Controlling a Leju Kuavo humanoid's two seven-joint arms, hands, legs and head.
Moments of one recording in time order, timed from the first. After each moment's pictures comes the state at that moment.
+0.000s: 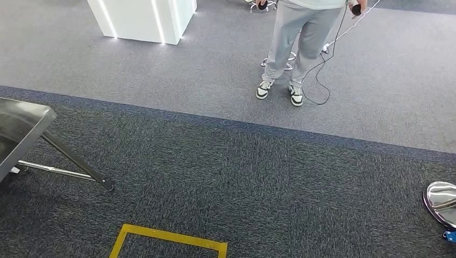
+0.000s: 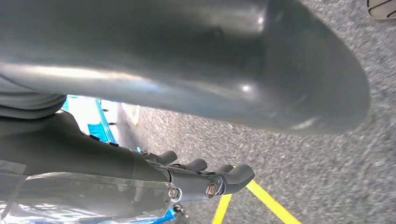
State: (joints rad) left arm -0.05 -0.15 1.42 -0.21 -1.22 0.03 -0.44; right arm -0.03 0.12 -1.02 -0.22 1.40 -0.31 0.18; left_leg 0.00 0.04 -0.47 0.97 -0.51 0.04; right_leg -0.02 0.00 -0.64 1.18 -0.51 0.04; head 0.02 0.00
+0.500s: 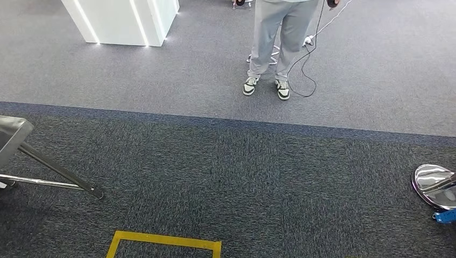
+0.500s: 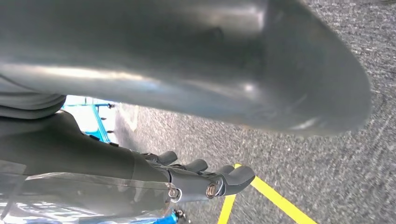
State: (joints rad) left arm -0.05 -0.15 1.42 -0.21 -1.22 0.02 -0.41; right arm -0.03 0.12 -1.02 -0.22 1.40 -0.30 0.17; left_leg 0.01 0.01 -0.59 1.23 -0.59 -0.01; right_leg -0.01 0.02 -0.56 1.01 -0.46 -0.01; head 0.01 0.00
